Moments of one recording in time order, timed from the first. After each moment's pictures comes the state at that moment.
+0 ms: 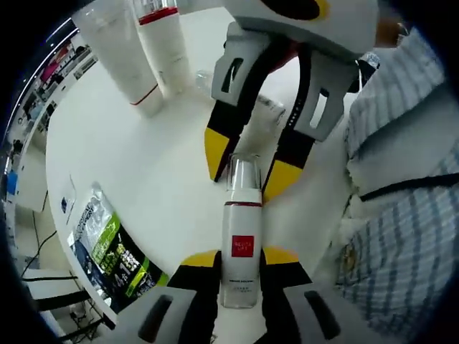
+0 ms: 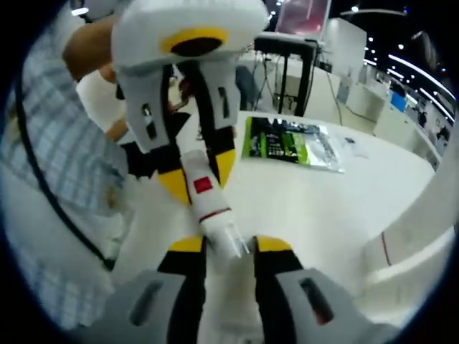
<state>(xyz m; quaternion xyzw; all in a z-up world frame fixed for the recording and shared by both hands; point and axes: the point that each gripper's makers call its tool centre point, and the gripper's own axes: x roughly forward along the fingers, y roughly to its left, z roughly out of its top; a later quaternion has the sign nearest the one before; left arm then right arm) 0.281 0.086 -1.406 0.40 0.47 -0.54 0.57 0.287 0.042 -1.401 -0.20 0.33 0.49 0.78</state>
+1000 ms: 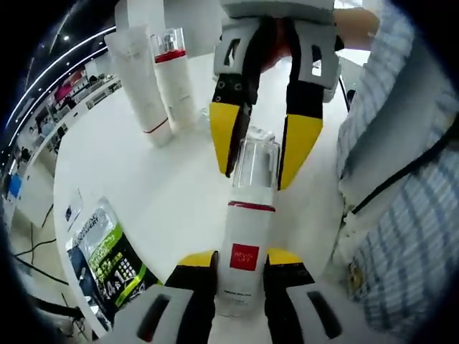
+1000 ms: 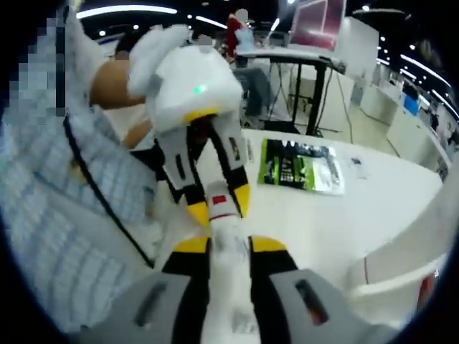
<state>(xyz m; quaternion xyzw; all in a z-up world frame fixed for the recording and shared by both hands) 0.279 0.082 -1.405 0.29 0.34 -0.61 0.65 0.276 0.057 -1.336 -0.18 0.33 0.54 0.75</state>
